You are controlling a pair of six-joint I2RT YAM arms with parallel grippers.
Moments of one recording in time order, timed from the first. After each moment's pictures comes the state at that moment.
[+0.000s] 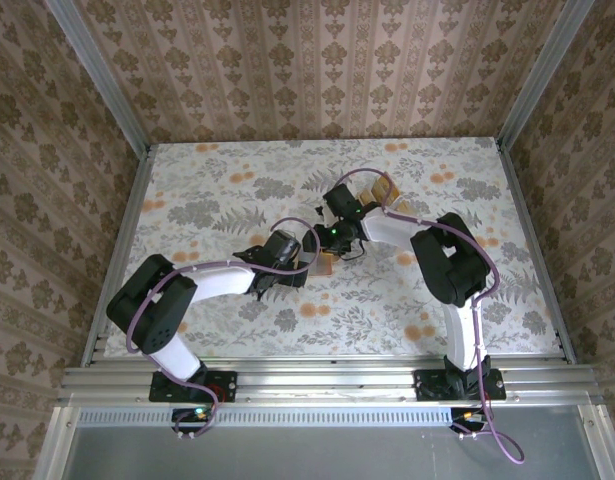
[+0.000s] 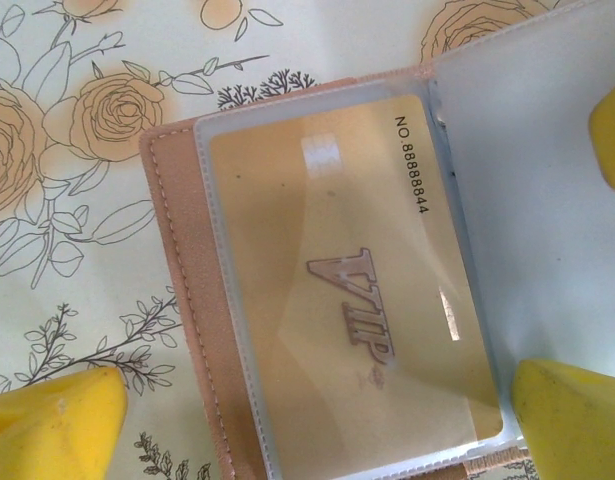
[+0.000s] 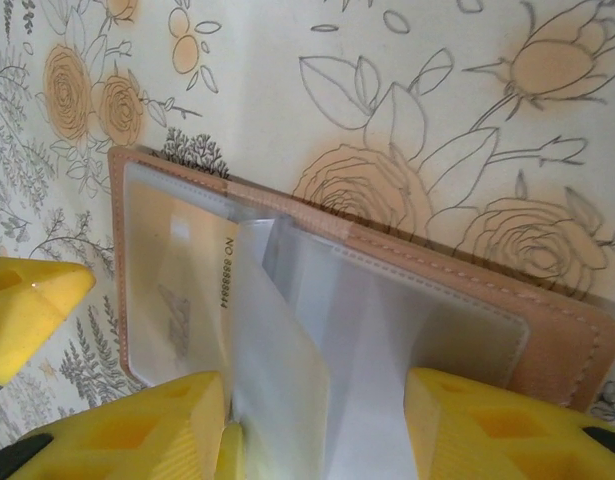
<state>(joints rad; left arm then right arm) -0.76 1.62 0.76 -0.15 -0.24 -0.37 0.56 2.04 1.36 -0.39 -0.41 0.55</state>
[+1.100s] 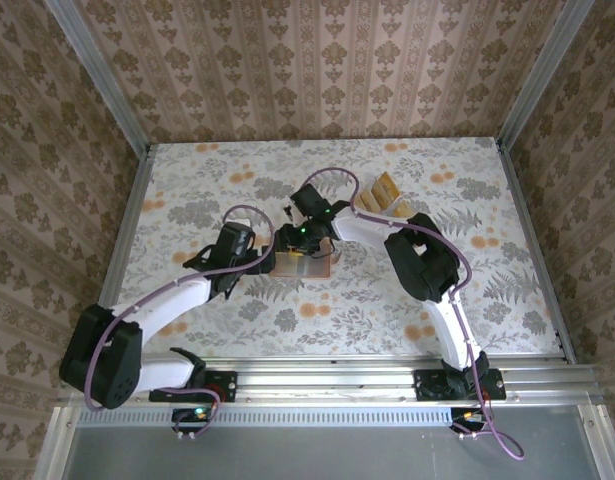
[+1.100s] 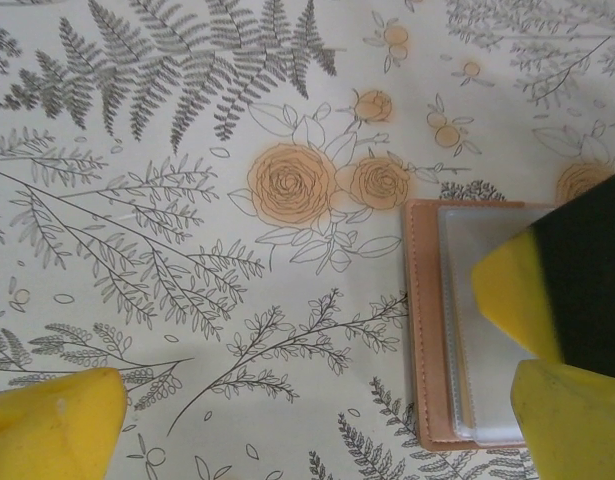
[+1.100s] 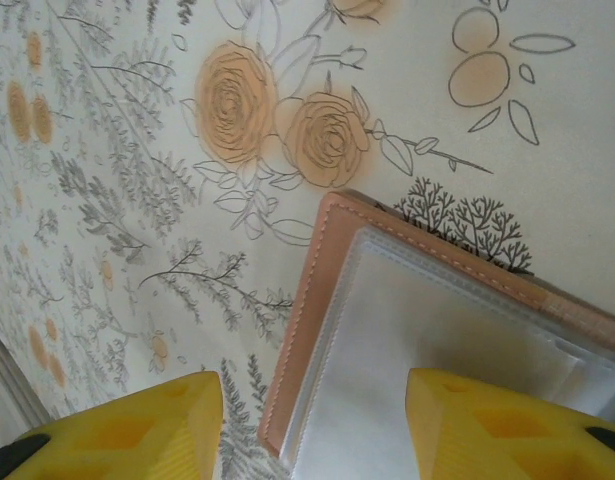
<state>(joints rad) -0.54 1.28 0.64 -0.23 -0.18 -0.38 0.66 2.19 1.62 -0.42 -0.45 0.63</state>
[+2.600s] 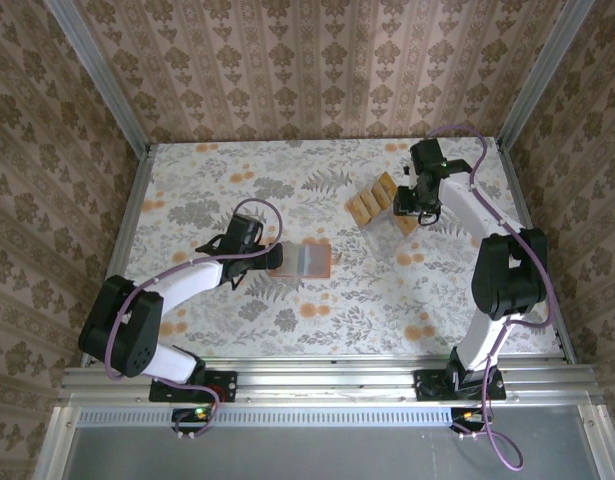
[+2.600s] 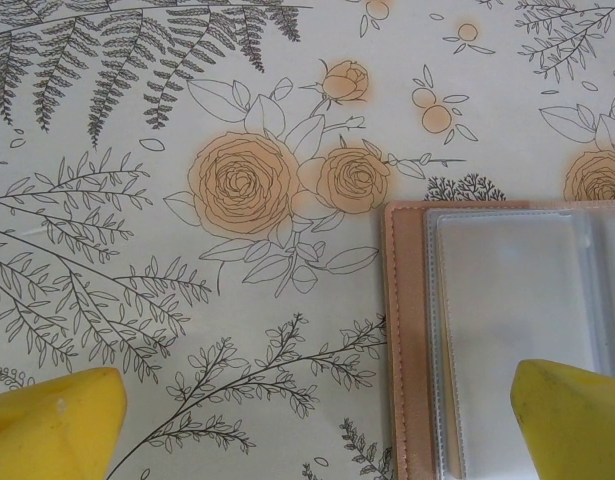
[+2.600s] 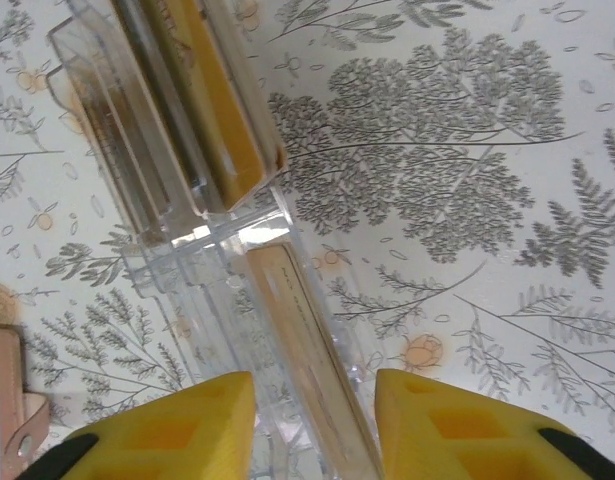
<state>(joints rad) -0.52 1.44 0.73 -0.22 -0.11 -0.38 0.13 1.79 1.48 -0.88 -0.06 0.21</state>
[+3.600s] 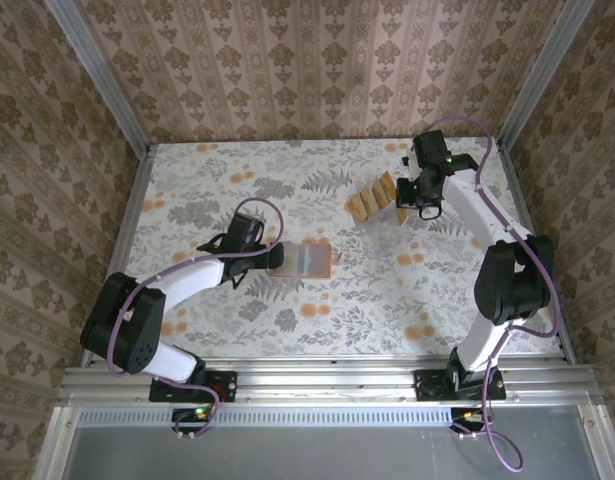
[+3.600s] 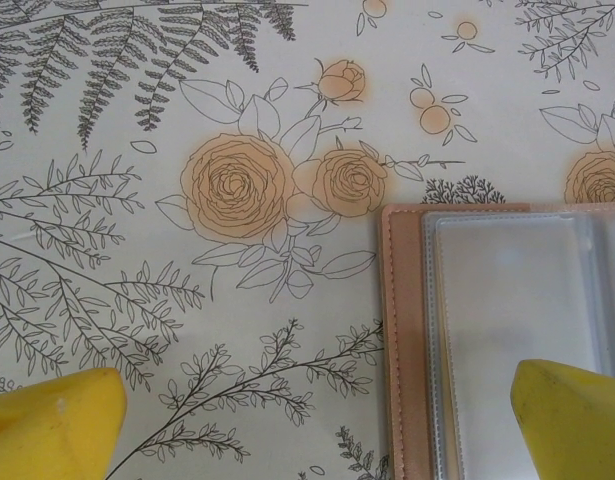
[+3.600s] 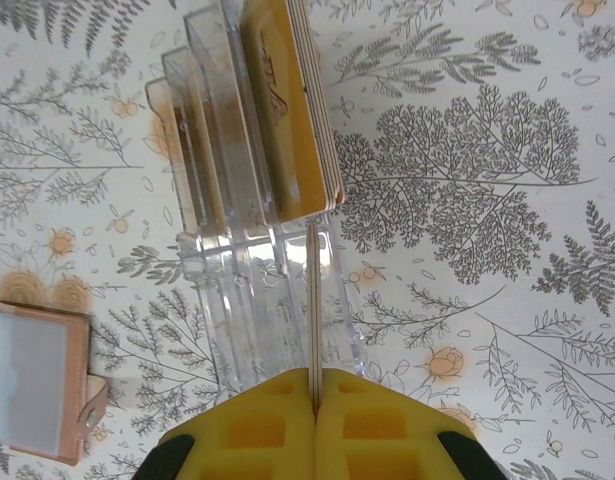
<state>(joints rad) -0.52 1.46 0.74 -0.21 -0.10 -0.38 0.13 1.74 1.54 -0.91 -0.10 0.18</state>
